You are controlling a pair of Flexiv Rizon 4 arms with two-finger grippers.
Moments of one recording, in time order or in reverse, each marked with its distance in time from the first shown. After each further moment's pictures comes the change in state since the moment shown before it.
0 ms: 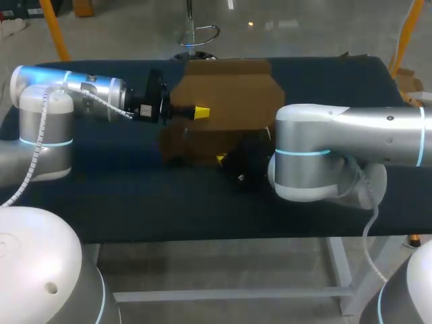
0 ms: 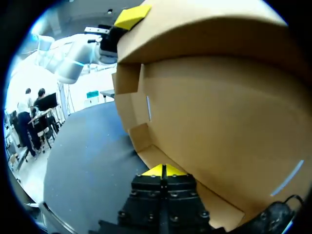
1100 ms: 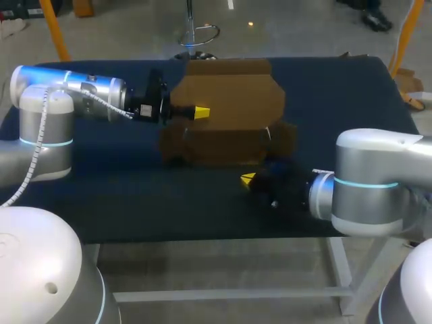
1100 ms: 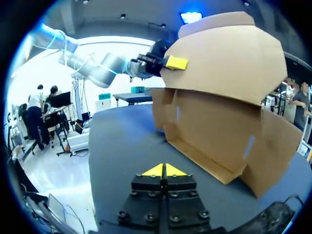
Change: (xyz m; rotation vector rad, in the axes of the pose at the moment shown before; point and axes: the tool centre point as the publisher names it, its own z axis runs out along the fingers) left arm 0.000 0.000 0.000 0.000 0.000 0.000; right arm 0.042 -0.017 -0.112 -0.059 0.073 -0.046
